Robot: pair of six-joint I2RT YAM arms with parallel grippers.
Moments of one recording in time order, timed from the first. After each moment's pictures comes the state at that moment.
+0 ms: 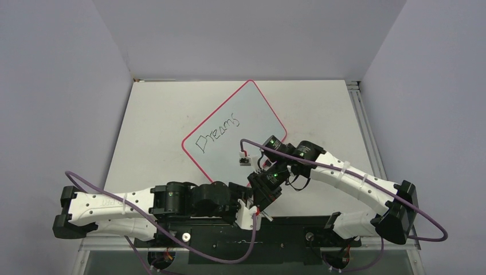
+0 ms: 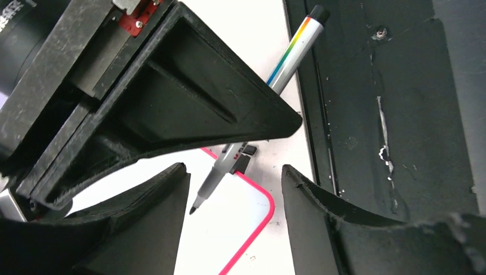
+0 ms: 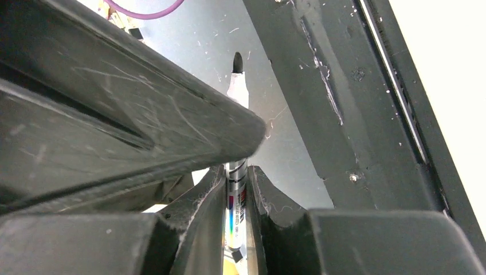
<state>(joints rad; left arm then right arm) -1.49 0.99 0.95 -0.55 -0.11 0.50 0.93 1.30 1.15 -1.01 -0.81 0.30</state>
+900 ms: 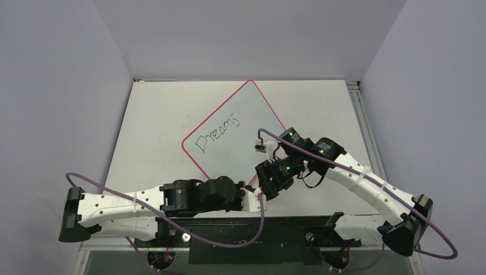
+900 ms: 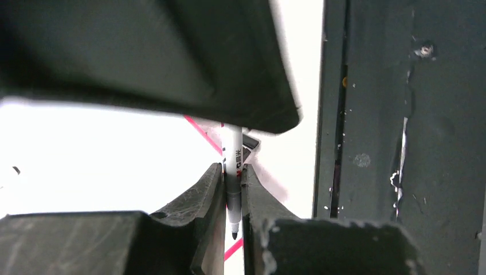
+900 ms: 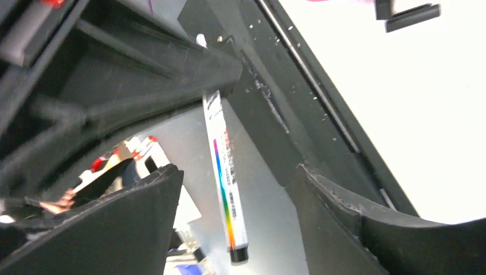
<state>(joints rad) -1.46 1.06 0.90 -0.46 -0.21 0.37 0.83 1.23 1.16 -1.05 -0.67 0.28</state>
